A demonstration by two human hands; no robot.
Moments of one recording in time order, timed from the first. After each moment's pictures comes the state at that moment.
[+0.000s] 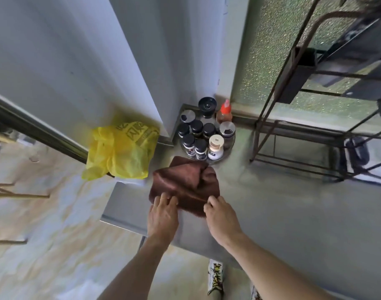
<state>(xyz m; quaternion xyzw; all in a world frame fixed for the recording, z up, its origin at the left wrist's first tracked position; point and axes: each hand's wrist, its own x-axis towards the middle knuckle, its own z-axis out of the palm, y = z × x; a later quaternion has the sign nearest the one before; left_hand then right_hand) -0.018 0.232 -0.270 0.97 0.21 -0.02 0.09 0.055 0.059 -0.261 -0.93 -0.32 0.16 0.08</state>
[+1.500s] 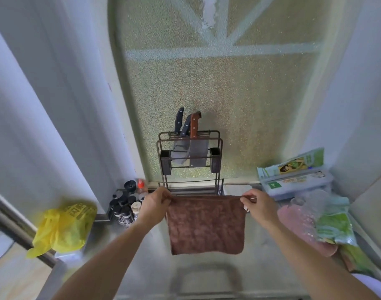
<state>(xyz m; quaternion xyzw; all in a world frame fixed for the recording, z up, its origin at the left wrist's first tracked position) 0.069 0.014 0.004 0.94 0.01 0.08 0.33 0.092 -0.331 -0.007 -0.91 0.00 -0.09 0.40</state>
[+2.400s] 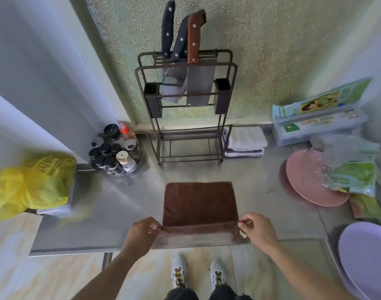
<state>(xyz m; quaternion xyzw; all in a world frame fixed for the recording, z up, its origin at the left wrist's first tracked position) -0.026 0.052 -0.196 0.92 0.10 -0.15 0.36 0.011 -0.328 -0.198 -0.93 0.07 0.19 0.31</state>
